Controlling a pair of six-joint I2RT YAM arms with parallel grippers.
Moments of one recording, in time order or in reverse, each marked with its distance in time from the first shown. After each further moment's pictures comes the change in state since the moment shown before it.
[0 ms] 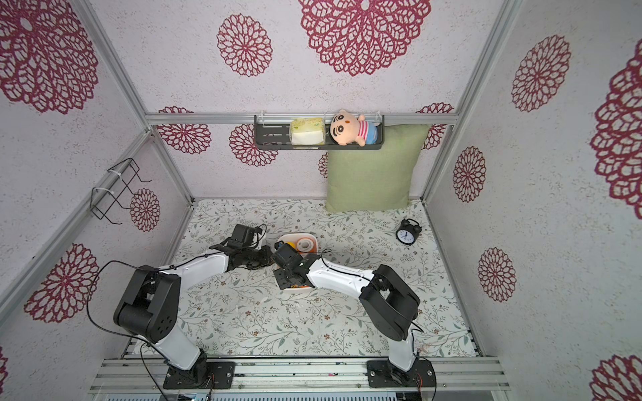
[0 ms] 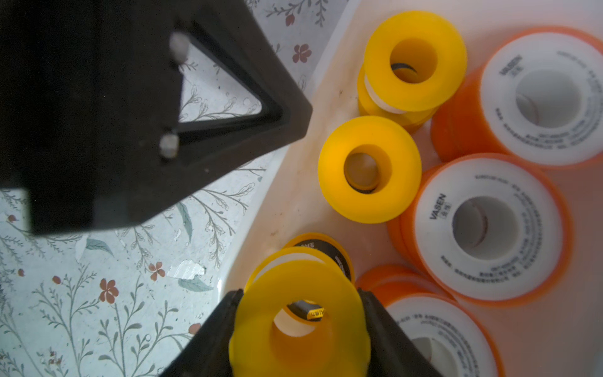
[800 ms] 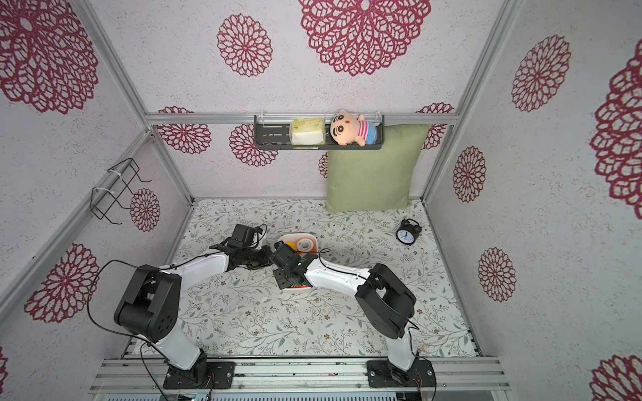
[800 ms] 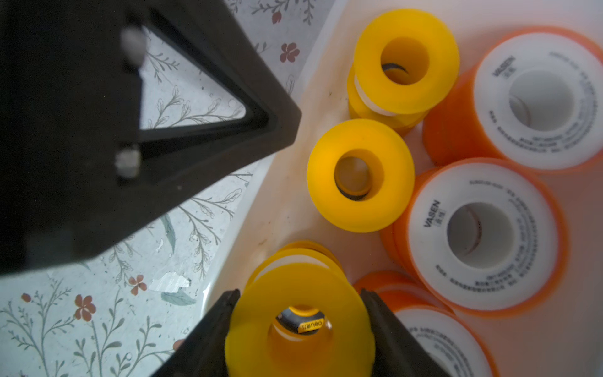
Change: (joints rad) left arm 0.000 0.005 0.004 -0.002 0.004 0.005; right arm 0.000 0.032 0.020 -0.008 0.035 0.002
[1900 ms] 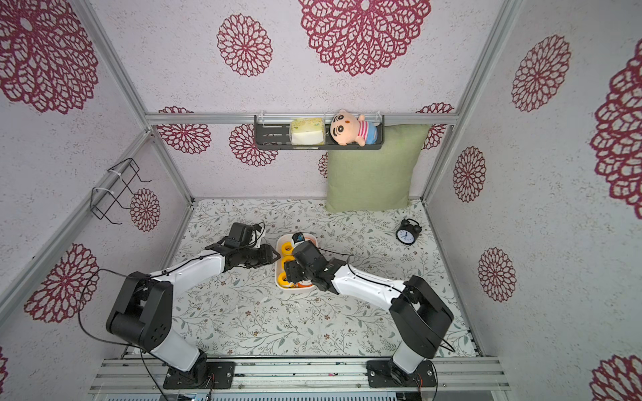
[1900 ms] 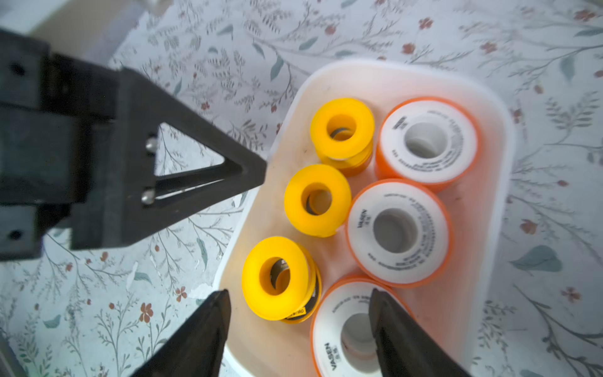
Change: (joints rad) left arm -0.005 -0.089 0.001 -0.038 -0.008 0.015; right arm -0.099 -0.294 -0.309 0.313 -0.054 0.046
